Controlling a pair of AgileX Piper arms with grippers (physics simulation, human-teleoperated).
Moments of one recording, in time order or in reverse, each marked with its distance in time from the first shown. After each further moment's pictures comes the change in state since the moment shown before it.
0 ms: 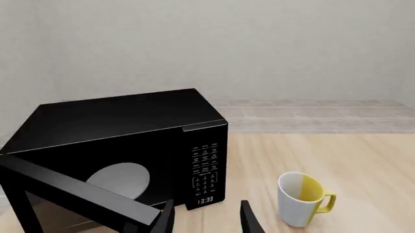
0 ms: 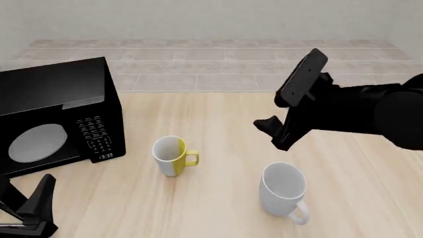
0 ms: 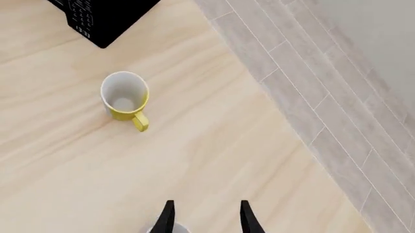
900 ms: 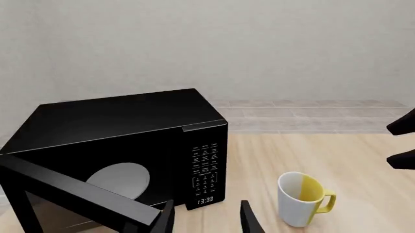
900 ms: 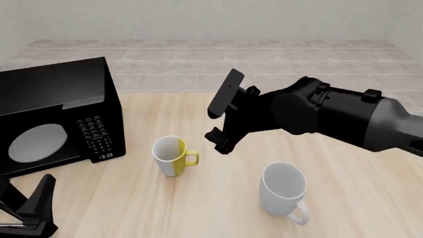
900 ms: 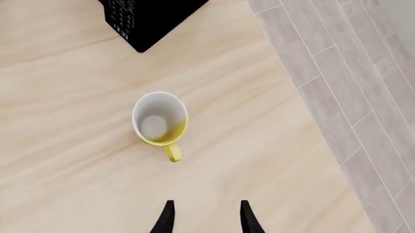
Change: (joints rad) left arm 0.000 0.000 0.000 0.000 0.000; right arm 0.142 0.376 -0.173 -0.074 0.003
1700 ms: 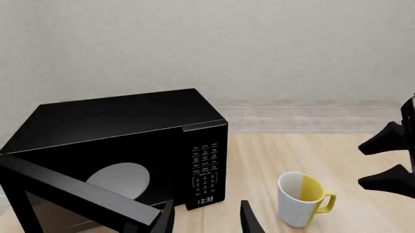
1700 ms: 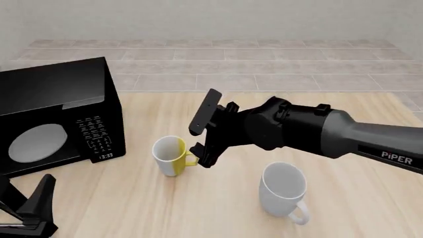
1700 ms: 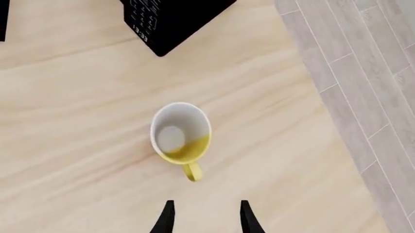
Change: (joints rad) left arm 0.000 0.000 0.000 0.000 0.000; right arm 0.060 0.128 0.010 -0.118 0.010
